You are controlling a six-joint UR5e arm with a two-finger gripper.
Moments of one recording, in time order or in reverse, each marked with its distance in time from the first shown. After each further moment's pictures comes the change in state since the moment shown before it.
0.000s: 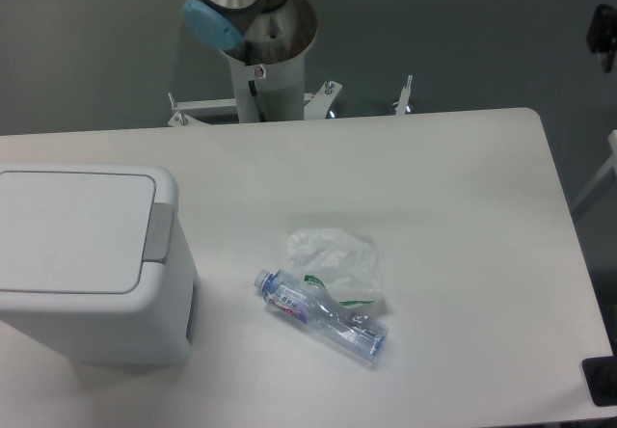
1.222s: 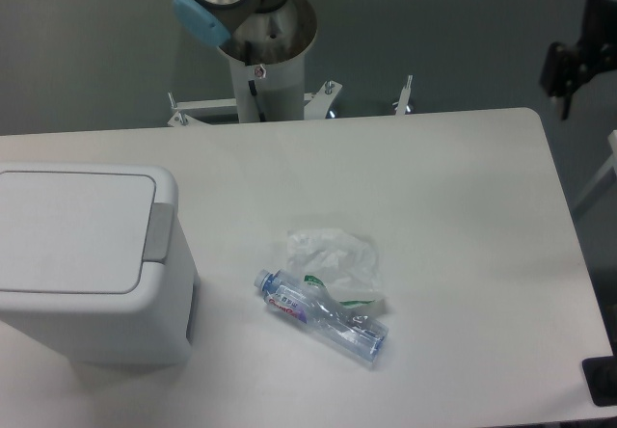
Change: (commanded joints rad) arm -0.210 0.060 -0.040 -0.002 -0.150 -0.564
